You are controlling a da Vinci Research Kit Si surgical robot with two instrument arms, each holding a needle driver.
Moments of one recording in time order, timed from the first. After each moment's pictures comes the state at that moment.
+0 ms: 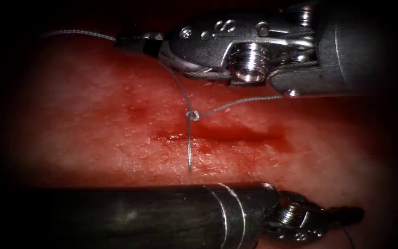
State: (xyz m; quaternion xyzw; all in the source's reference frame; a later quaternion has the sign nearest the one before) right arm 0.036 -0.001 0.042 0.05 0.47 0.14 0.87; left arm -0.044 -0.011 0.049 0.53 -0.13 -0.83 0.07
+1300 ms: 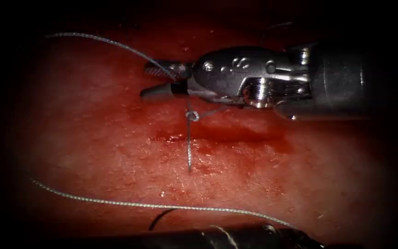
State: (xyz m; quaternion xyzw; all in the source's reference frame) right arm 0.033 -0.003 0.049 0.12 0.49 0.15 0.85; left arm -0.044 -0.015 0.046 0.52 -0.12 -0.84 0.13
